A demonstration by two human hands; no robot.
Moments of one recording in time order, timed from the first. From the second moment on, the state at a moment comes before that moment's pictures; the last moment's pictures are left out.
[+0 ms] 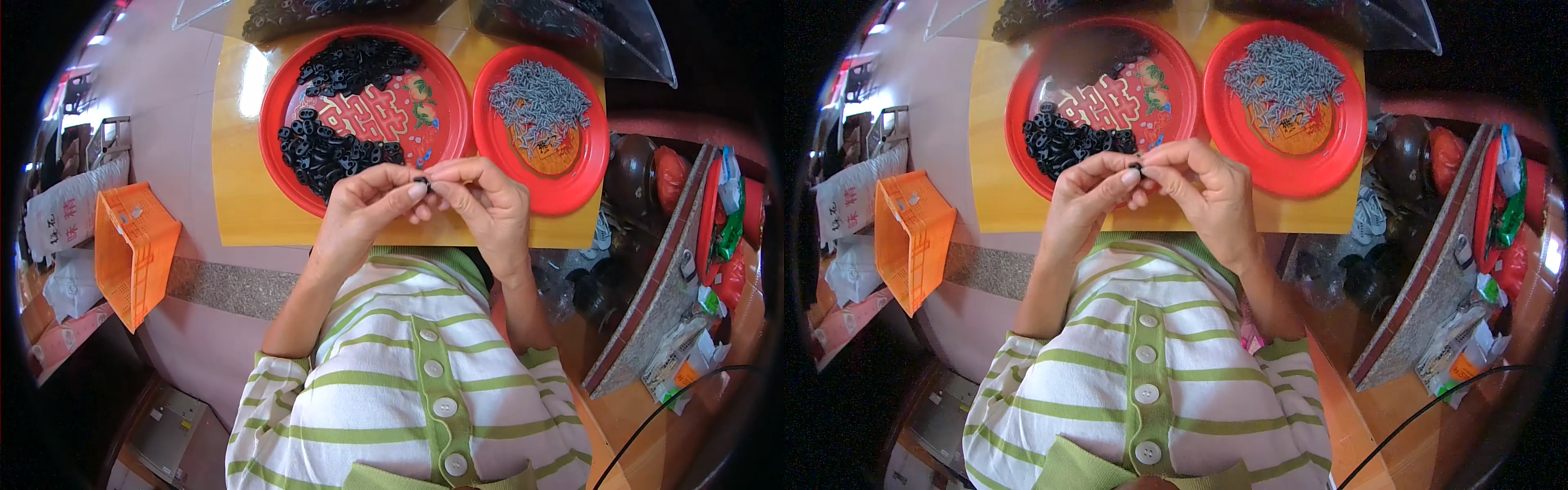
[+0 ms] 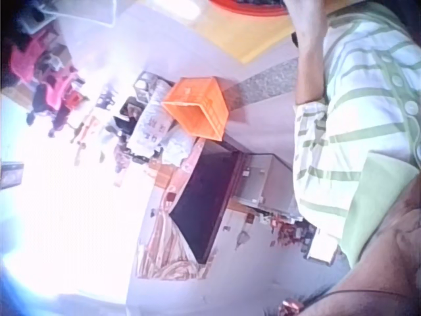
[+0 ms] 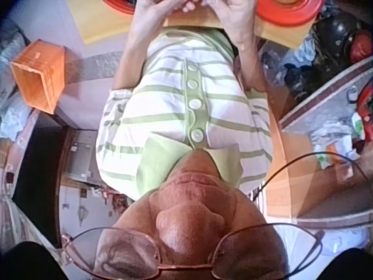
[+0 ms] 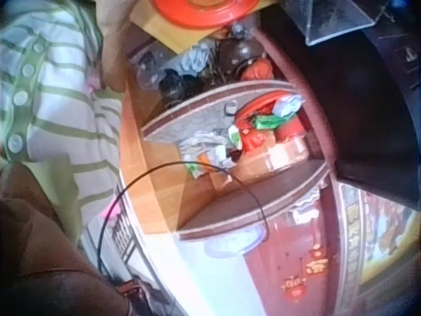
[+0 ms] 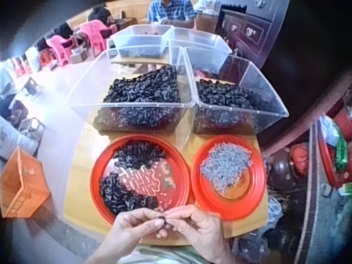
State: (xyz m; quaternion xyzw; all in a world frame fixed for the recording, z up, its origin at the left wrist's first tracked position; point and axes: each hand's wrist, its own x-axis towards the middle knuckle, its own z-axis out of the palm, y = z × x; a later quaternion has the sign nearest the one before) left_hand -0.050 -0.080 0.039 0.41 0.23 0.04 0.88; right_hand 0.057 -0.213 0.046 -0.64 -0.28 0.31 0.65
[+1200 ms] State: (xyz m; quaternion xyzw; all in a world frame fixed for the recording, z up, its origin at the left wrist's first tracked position) left_hand -0.079 -0.072 0.035 0.42 0.18 -0.07 0.89; right_hand 0.069 -0.149 0.021 -0.75 -0.45 0.27 0.40
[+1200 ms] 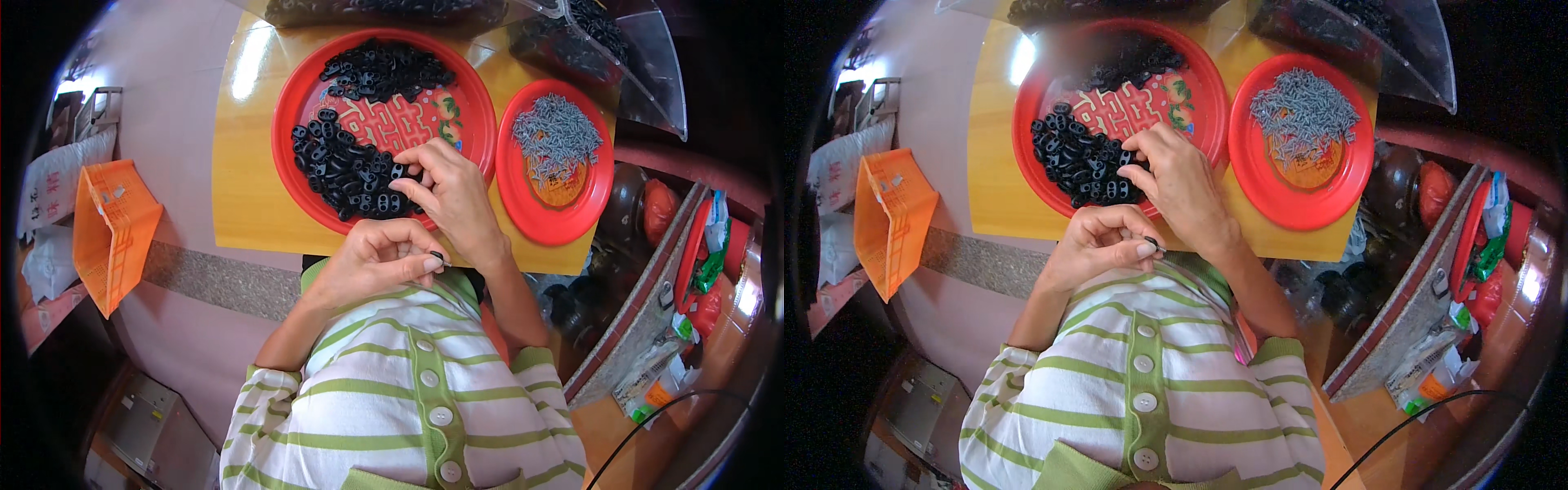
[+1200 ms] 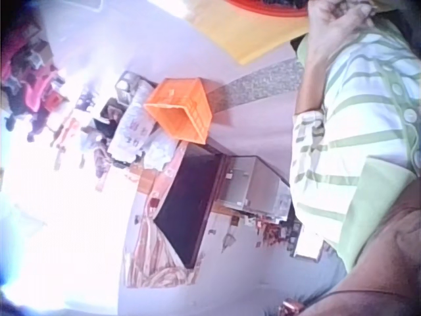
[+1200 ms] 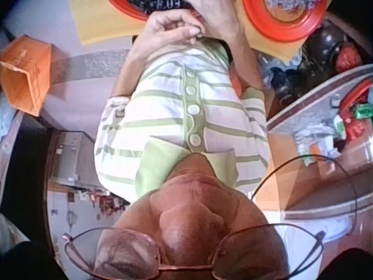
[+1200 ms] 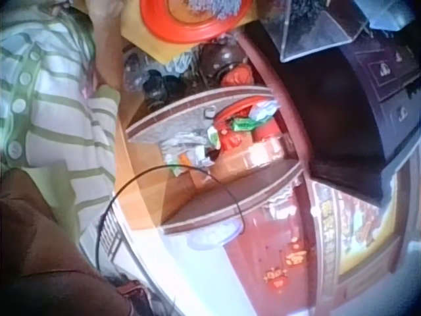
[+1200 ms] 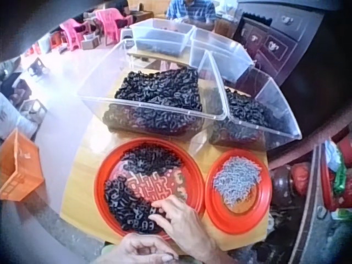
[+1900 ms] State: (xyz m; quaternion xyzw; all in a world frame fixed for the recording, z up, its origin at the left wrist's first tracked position) left_hand -0.081 -0.064 0.037 0.41 0.22 0.07 0.88; right_hand 0.070 -0.175 0.039 -0.56 -0.18 0.45 0.67
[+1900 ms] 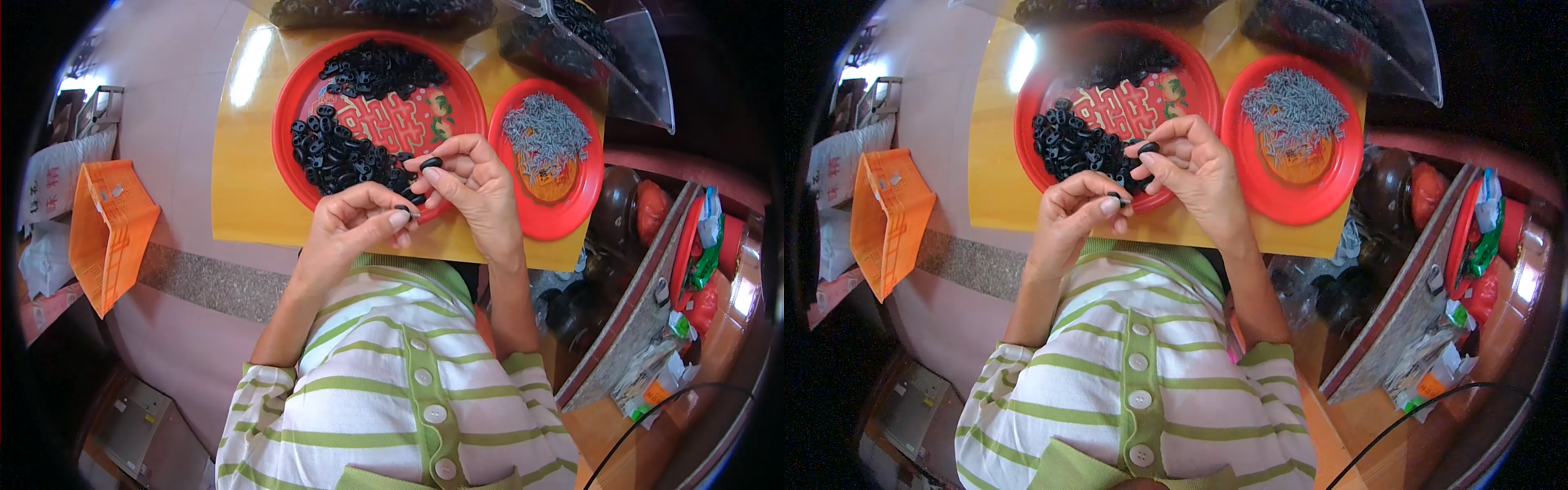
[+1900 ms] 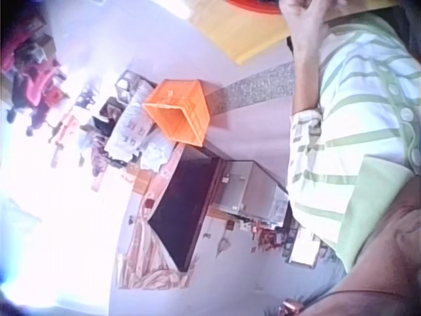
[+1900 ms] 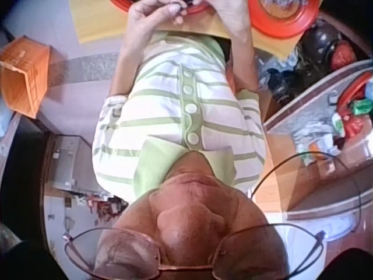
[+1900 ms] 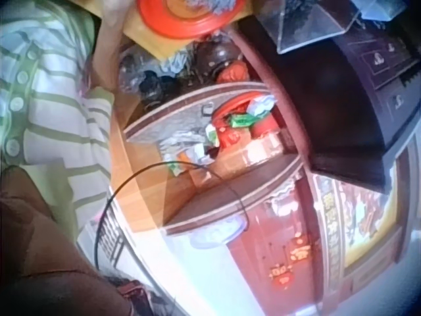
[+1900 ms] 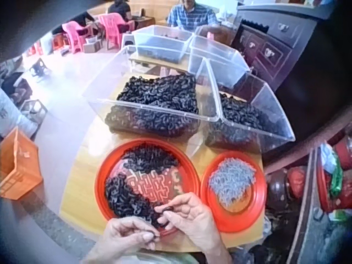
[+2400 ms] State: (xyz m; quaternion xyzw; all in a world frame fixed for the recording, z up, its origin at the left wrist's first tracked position) left_hand -0.070 -0.075 0.036 0.41 0.20 0.19 0.87; right_hand 0.058 -0.198 0.049 -0.60 -0.18 0.39 0.68
